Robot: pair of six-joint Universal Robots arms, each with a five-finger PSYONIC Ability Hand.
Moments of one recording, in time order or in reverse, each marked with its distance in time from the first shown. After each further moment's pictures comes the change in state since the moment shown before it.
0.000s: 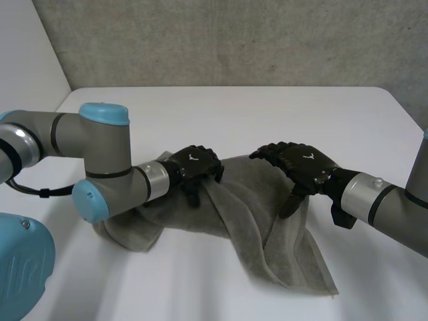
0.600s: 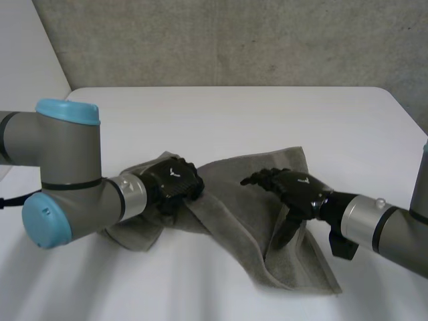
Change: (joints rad) left arm 0.020 0.315 -0.382 -0.041 -0.094 0.203; right arm 0.028 -0.081 0.113 0.123 0.001 0.064; left_hand -0.006 0.006 0.000 0.000 -0.007; right_hand 0.000 0.000 0.000 0.000 0.000
